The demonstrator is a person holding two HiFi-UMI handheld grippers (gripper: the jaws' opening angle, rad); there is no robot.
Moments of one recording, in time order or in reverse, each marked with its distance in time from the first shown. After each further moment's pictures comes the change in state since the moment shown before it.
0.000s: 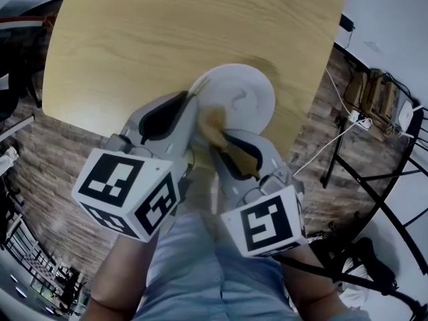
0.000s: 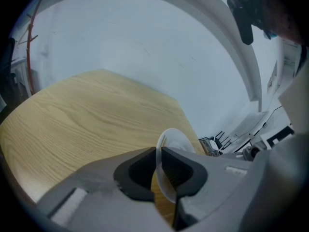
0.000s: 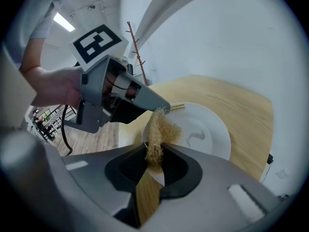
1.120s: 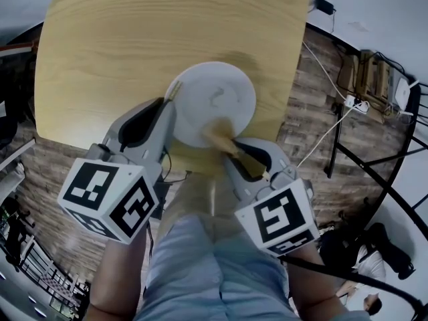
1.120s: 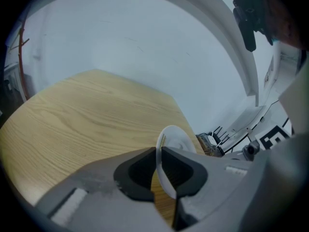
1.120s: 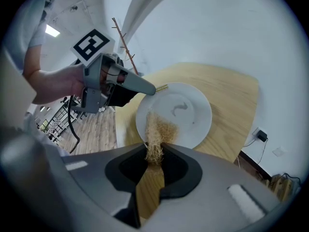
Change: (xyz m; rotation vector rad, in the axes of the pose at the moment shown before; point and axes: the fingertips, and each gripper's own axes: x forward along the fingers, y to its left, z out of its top) left arm 0.005 -0.011 0.000 0.052 0.038 -0.020; right arm -0.032 -0.025 -0.047 0.113 0.086 -0.018
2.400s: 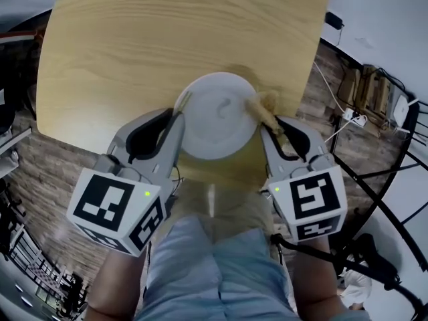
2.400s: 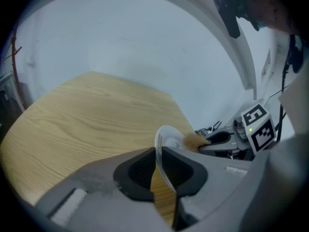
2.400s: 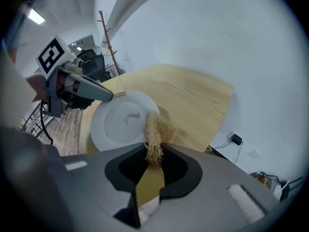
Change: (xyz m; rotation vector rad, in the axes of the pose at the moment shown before) left arm -0.003 0.004 0.006 0.070 0.031 0.001; right arm -0.012 -0.091 0.026 0.029 0.022 -0.231
